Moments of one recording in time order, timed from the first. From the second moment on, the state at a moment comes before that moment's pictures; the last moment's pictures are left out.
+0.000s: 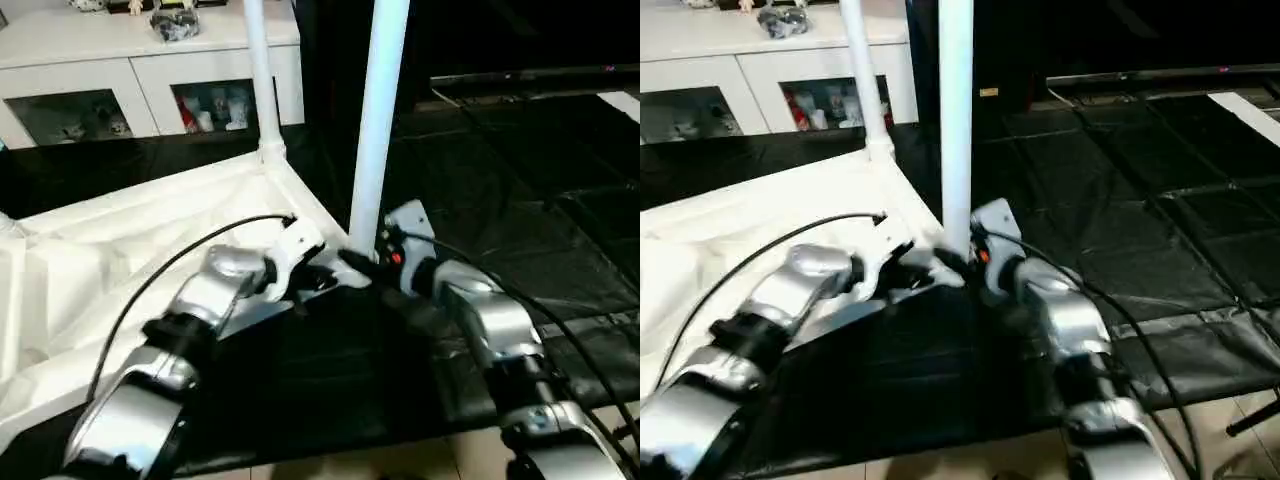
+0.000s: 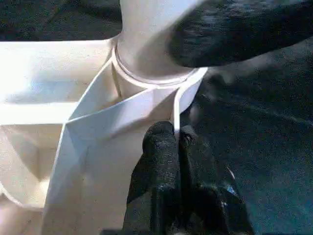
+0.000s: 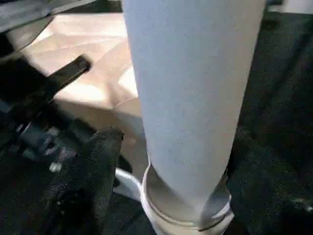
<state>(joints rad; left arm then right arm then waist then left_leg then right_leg) -0.71 0.24 -0.27 0.72 0.03 0.25 -1.00 -0.51 -0.17 0.07 0.43 0.12 0.32 0.77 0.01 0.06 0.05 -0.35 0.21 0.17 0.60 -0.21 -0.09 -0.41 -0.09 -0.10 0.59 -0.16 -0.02</state>
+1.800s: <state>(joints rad) -0.60 0.39 -0.41 0.49 0.00 0.11 -1.41 -0.47 -0.41 0.23 0.42 0.23 0.21 1.45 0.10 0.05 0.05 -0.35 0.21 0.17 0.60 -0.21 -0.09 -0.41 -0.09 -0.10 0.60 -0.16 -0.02</state>
